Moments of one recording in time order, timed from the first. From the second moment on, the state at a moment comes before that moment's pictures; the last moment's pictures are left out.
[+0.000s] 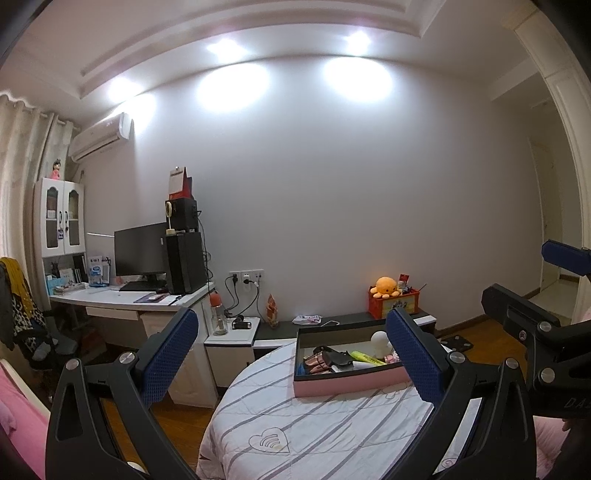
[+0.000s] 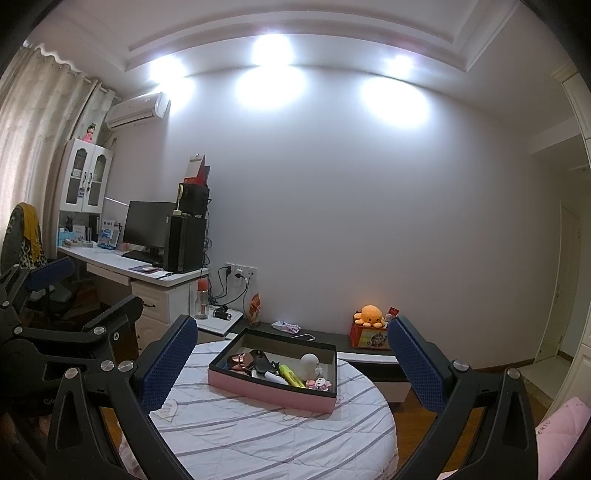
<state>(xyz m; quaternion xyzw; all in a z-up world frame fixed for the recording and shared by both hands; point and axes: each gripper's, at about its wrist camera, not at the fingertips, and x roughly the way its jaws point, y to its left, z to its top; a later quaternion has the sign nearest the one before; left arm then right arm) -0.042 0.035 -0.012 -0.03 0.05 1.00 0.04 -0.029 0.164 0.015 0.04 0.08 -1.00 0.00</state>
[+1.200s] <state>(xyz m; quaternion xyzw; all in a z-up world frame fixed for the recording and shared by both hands) -0.044 0.033 -0.017 -0.03 0.05 1.00 0.03 -0.036 0.162 0.012 0.06 0.08 -1.00 0.00</state>
